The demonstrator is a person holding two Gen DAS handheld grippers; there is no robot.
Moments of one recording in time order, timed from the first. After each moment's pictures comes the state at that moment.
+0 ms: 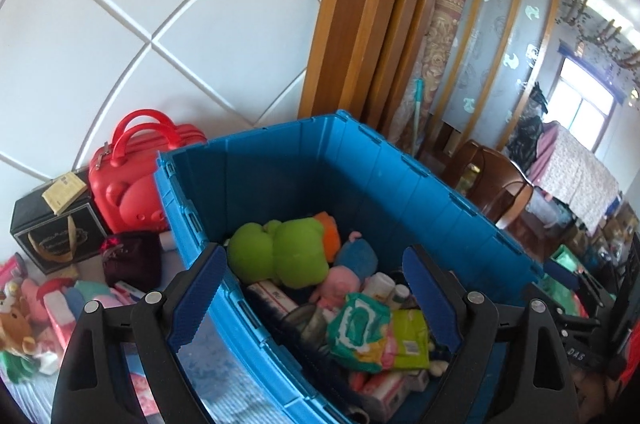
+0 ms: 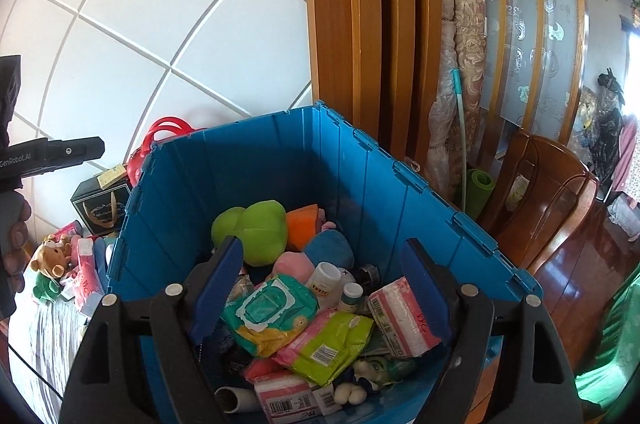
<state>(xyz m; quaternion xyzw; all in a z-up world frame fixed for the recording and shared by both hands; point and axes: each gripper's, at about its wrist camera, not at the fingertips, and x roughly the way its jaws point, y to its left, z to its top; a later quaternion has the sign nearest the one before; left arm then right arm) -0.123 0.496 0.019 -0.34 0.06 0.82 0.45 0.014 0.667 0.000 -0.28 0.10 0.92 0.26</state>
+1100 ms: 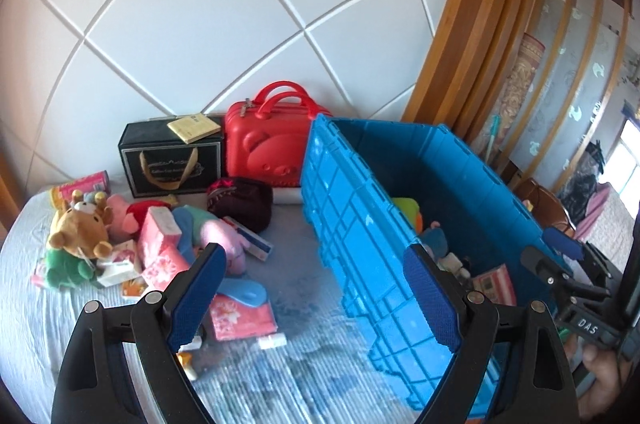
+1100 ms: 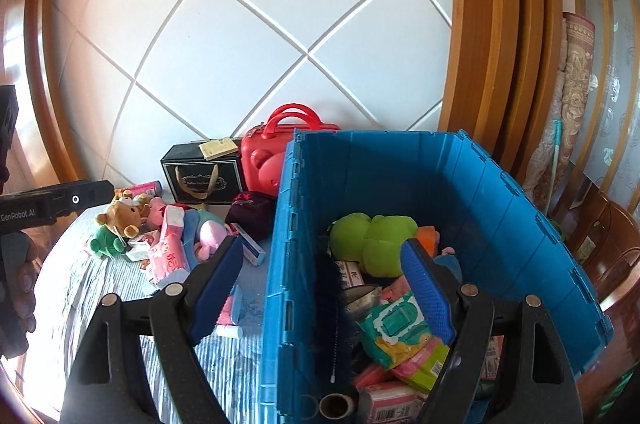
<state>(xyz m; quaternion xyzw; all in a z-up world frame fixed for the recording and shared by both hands) -0.112 0.282 0.002 -0.36 0.00 0.88 0.31 -0.067 0.510 0.018 -0.29 0.02 0.95 0.10</state>
